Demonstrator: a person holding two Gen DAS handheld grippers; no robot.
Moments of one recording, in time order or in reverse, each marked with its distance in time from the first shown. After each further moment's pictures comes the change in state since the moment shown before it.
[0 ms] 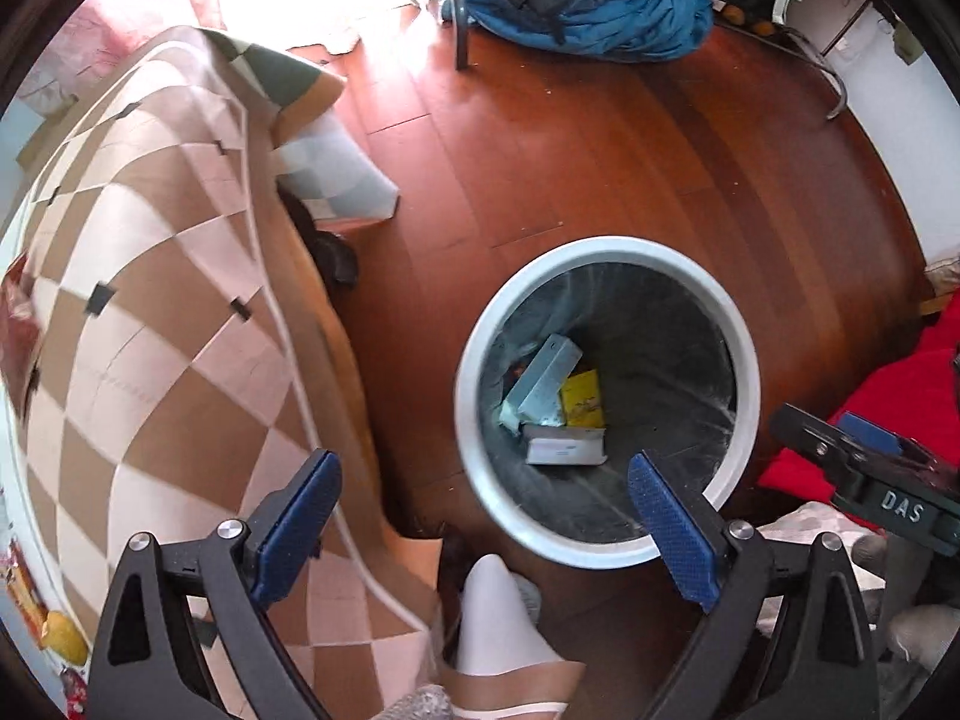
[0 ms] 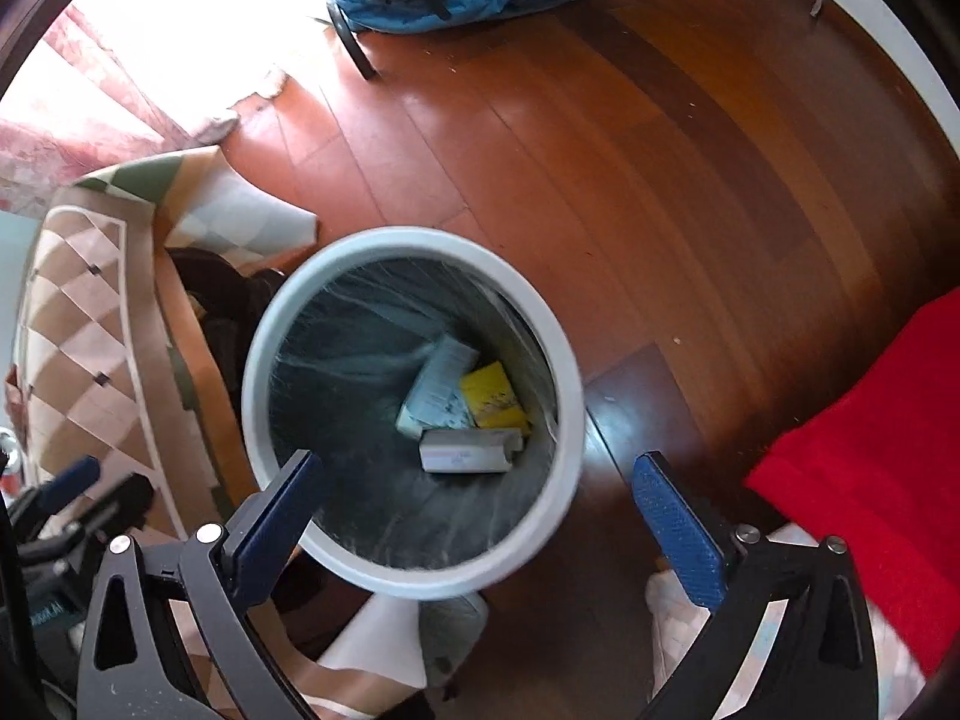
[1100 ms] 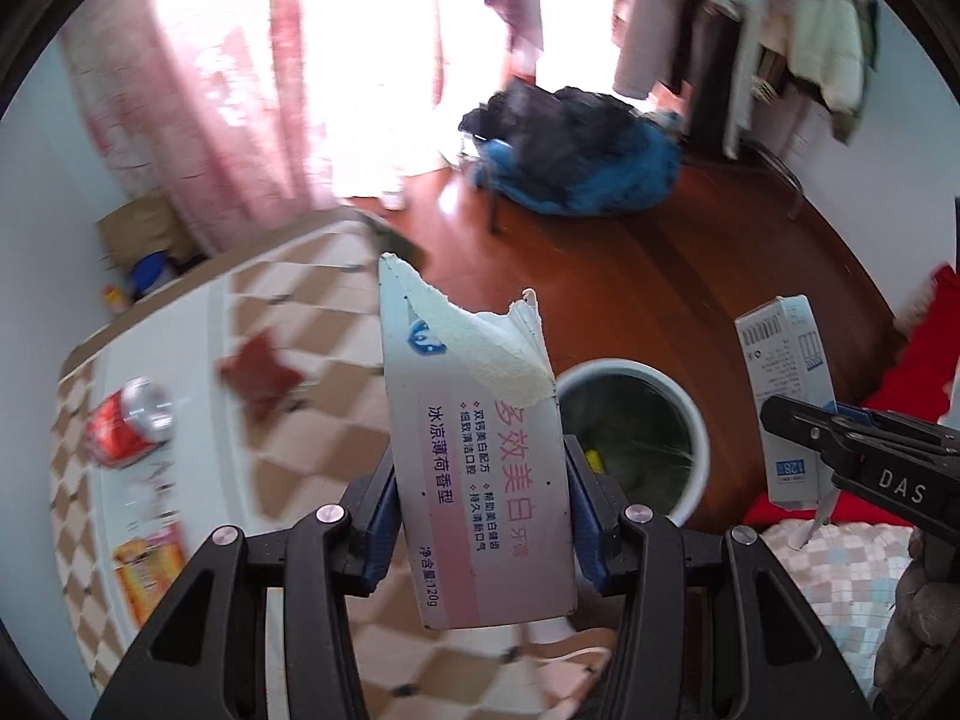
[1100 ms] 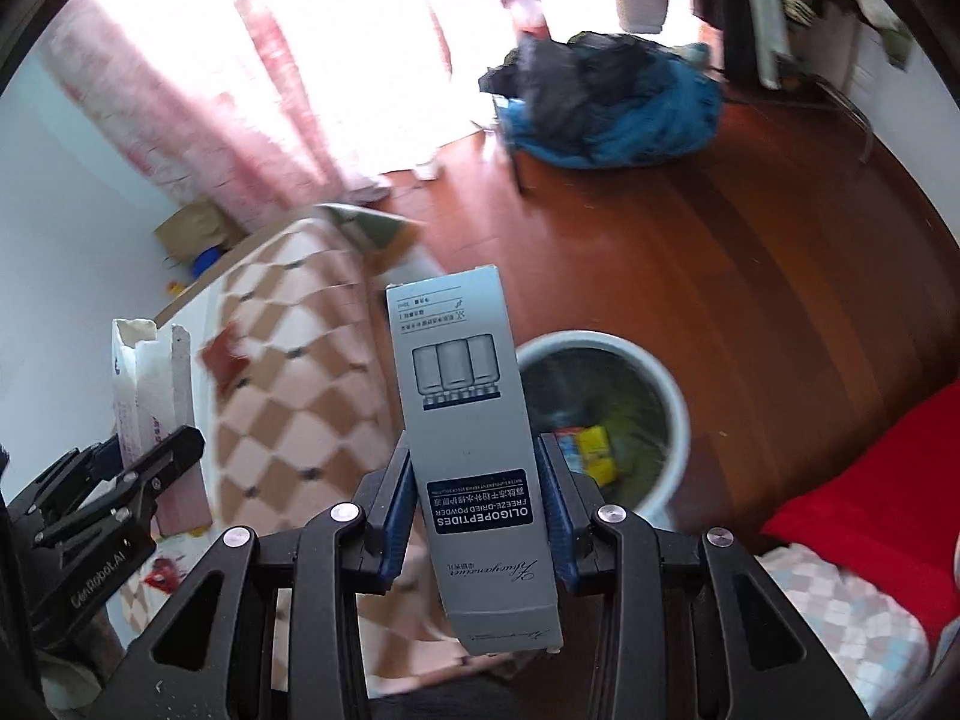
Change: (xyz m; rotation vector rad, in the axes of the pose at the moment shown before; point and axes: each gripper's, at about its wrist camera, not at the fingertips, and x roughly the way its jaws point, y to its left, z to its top) left arm -0.171 0.057 -0.054 0.038 -0.354 0.000; right arm -0.192 0.105 -0.064 -0.162 -0.252 0.117
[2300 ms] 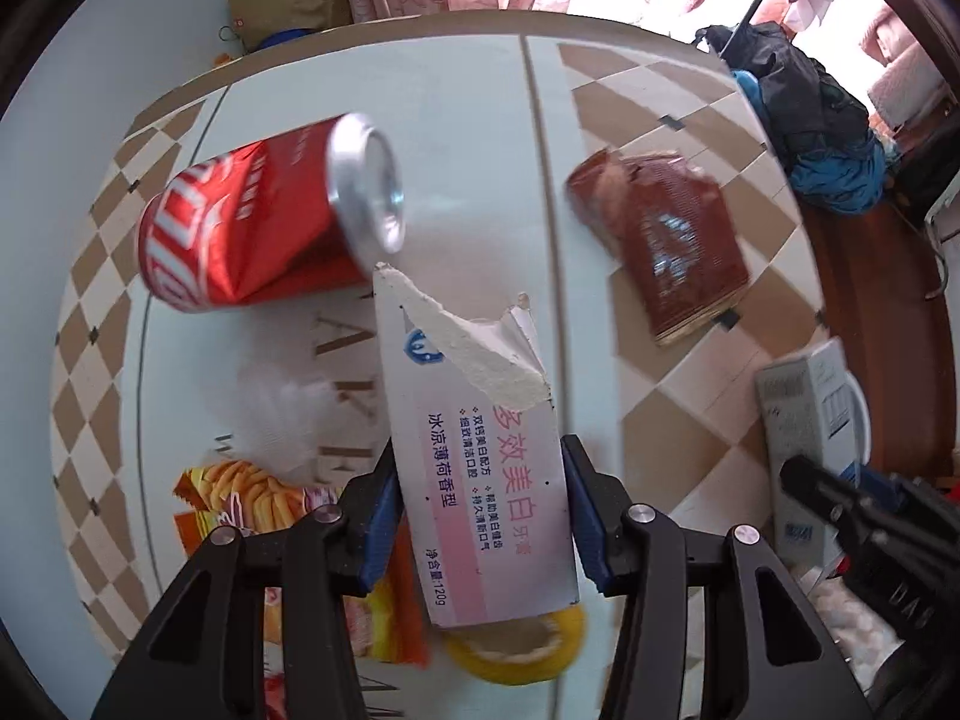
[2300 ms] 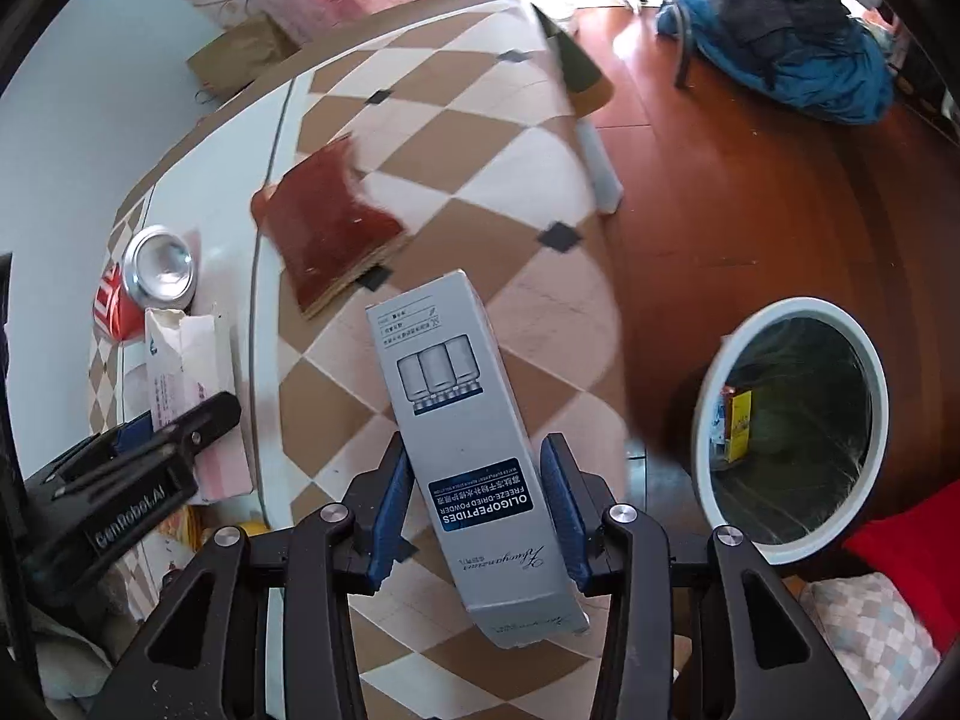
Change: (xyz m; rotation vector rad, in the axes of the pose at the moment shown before) left arm 0.094 0.242 -0.062 -0.402 0.313 0.165; right arm 0.181 0.246 -0.011 -0.254 0.318 0.037
